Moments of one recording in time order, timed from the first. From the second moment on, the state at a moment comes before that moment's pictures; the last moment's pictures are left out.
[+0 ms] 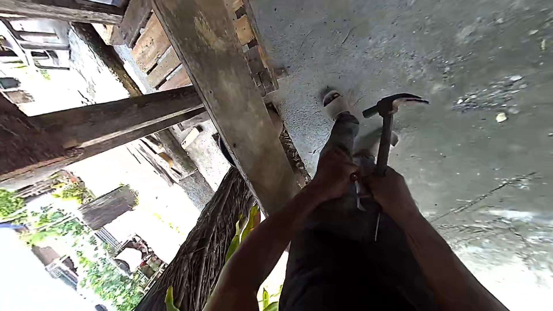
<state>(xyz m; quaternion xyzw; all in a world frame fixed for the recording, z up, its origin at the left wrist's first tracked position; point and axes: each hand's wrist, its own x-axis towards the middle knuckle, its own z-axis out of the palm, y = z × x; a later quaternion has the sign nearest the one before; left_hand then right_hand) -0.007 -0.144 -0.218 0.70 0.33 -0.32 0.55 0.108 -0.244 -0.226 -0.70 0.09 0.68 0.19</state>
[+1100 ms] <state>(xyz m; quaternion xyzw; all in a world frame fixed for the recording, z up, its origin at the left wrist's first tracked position) -0.074 0.195 -0.220 0.80 0.27 -0.53 -0.13 -0.023 -0.083 -0.295 -0.42 0.00 0.83 0.37</state>
